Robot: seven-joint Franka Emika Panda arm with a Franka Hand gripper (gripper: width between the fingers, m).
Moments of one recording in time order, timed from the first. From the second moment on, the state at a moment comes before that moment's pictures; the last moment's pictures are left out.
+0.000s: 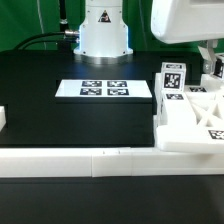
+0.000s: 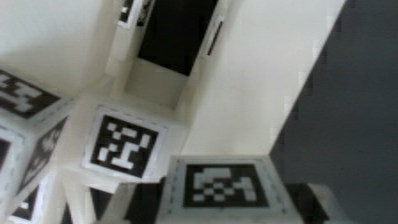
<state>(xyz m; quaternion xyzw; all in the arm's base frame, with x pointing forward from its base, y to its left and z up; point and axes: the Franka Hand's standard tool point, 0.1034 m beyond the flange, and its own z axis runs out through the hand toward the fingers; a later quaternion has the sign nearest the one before) 0.633 0.109 0.120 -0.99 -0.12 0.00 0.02</state>
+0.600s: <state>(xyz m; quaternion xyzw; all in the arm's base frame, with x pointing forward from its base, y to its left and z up) 0.633 0.108 0.115 -0.99 -0.12 0.00 0.02</state>
